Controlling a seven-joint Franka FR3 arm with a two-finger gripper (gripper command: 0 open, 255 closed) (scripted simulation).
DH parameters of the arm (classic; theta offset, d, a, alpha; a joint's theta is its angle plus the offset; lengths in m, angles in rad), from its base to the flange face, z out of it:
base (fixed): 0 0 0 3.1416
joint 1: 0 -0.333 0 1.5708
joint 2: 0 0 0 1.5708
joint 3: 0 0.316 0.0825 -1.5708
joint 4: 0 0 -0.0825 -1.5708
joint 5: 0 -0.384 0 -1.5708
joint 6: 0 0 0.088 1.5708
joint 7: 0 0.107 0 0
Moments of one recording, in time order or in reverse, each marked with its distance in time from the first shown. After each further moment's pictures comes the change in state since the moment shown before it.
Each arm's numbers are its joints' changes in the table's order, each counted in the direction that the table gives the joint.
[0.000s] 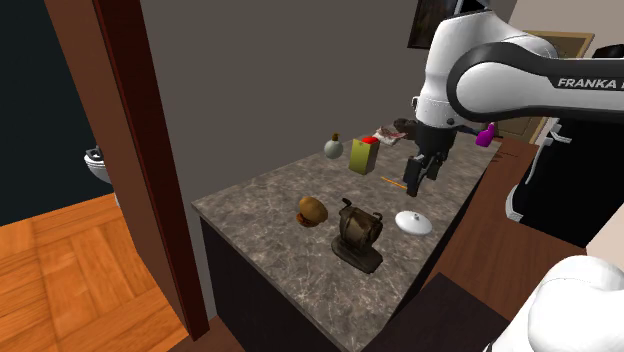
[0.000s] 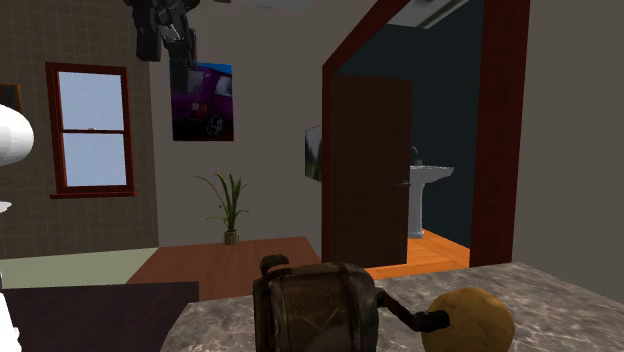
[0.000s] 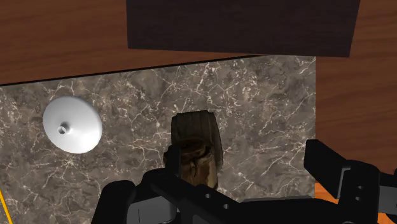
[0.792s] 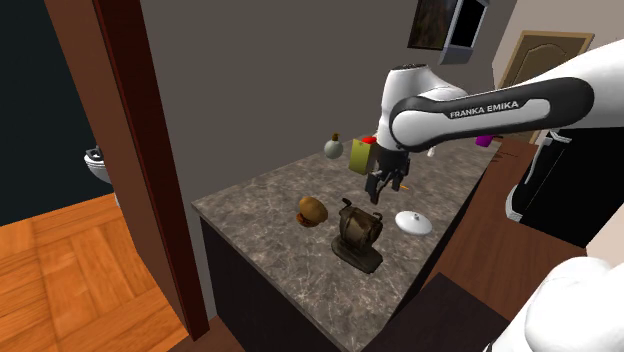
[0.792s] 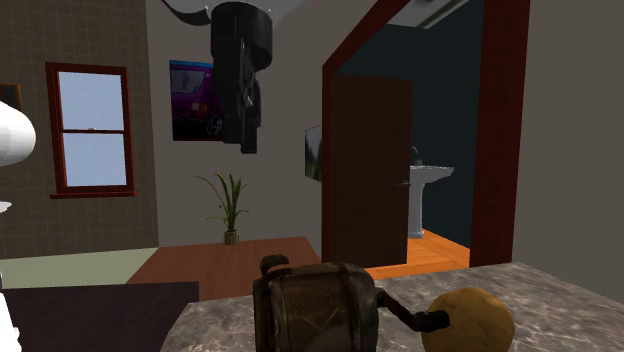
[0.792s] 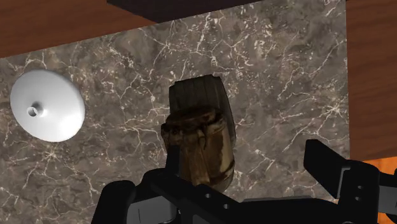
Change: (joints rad) arm 0.042 0.320 -0.019 -0.001 0.013 0.330 0.066
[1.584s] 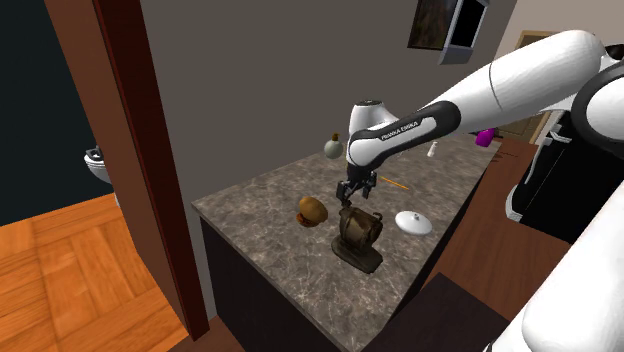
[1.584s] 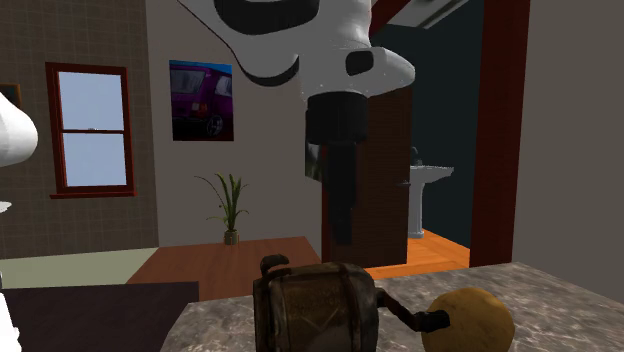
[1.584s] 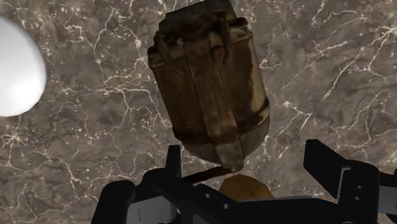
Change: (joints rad) arm 0.040 0.461 -0.026 -0.196 0.014 0.283 0.066
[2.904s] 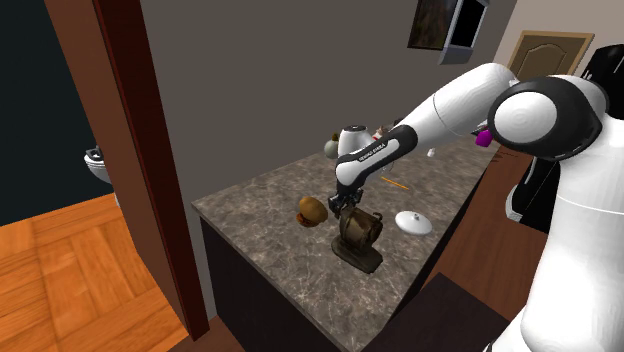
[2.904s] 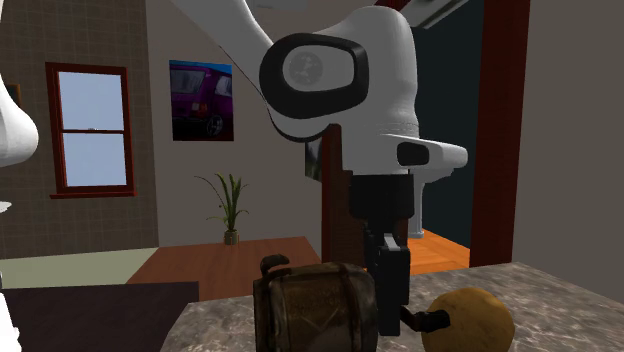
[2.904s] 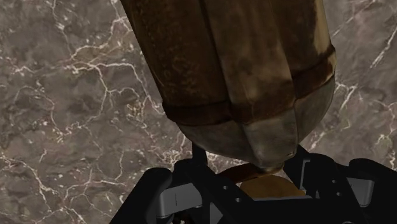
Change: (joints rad) arm 0.013 0.277 -0.017 -0.120 0.005 0.168 0.032
